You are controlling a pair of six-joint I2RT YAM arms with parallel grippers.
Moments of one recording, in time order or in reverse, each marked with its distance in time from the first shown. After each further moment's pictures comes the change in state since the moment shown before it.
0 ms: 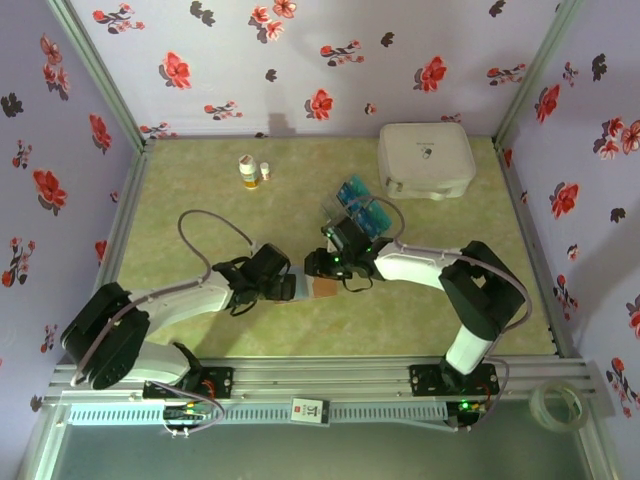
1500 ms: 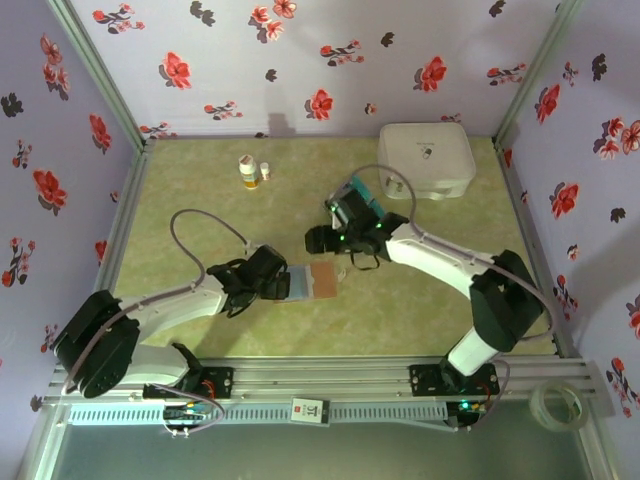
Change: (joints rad) left arm 0.000 -0.078 -0.019 -0.023 -0.090 0.007; right arm -0.056 -0.121 0.271 -0.348 0.202 -0.247
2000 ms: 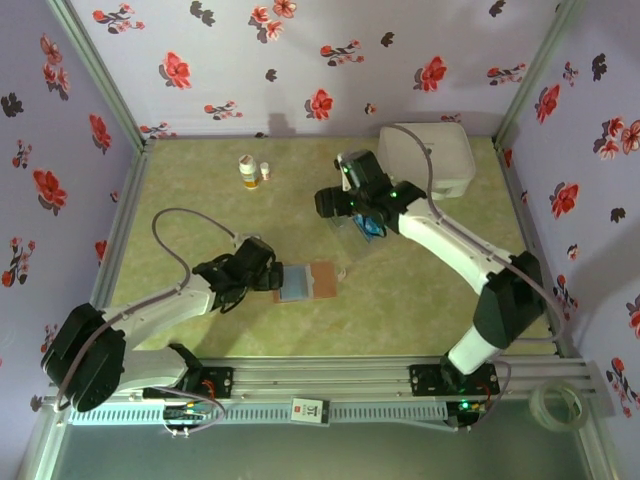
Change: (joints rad) left arm 0.094 -0.076 0.000 -0.002 0.018 0.014; right arm -0.086 0.074 0.281 -0.127 0.134 -0.254
